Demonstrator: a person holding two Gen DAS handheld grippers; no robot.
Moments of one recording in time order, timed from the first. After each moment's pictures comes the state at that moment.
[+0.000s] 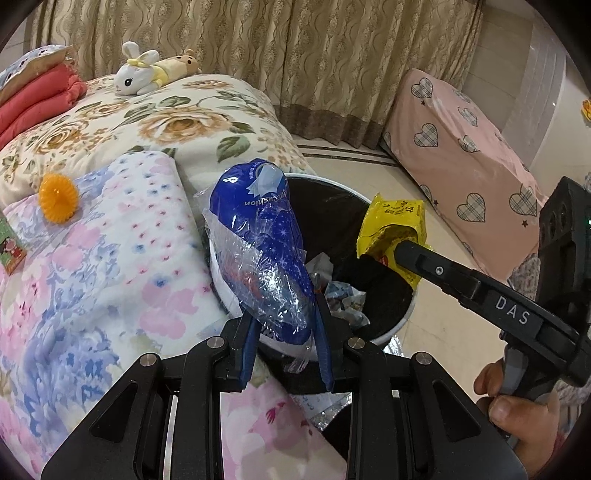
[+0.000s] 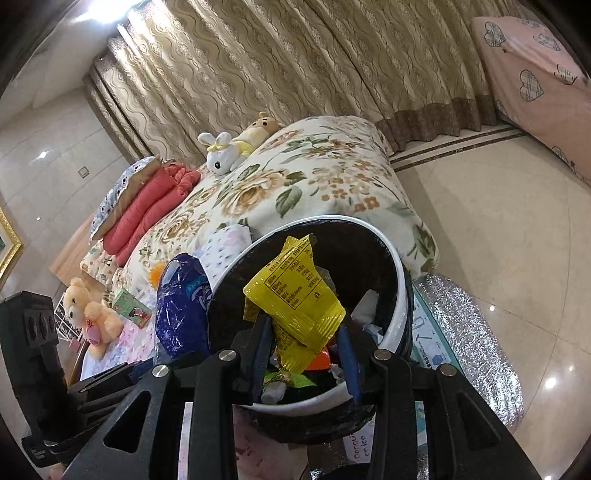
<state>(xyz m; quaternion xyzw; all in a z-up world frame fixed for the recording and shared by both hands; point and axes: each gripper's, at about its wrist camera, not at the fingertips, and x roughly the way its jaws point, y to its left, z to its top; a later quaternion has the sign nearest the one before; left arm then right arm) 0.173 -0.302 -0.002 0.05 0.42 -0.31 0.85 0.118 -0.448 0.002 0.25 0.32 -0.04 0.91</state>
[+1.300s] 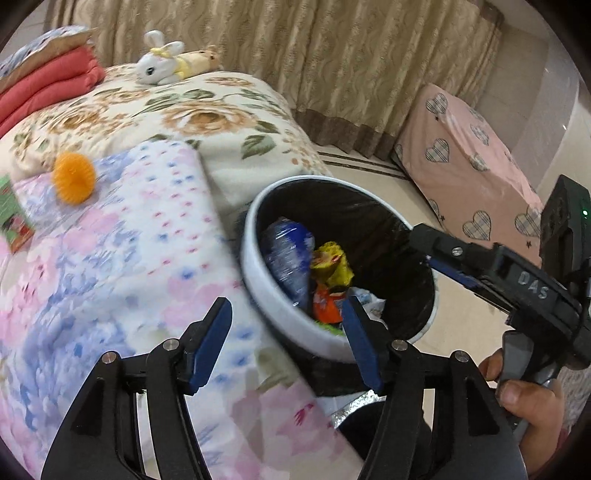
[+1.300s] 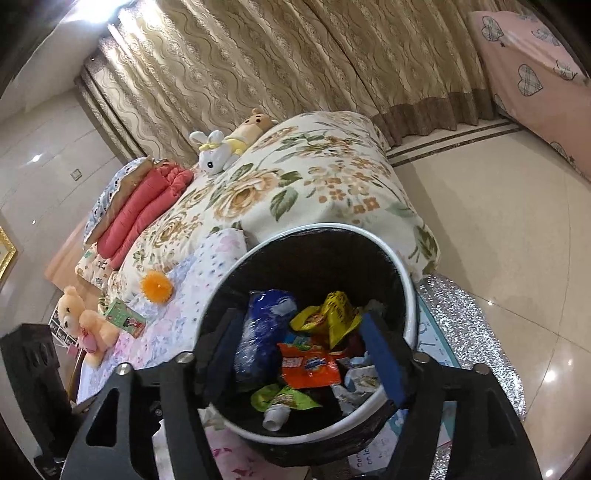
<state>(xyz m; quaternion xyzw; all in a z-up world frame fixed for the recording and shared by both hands) 0.182 -0.270 -0.012 0.01 0.42 -0.29 0.86 0.133 -0.443 0.005 0.26 0.32 -0.04 0.91</state>
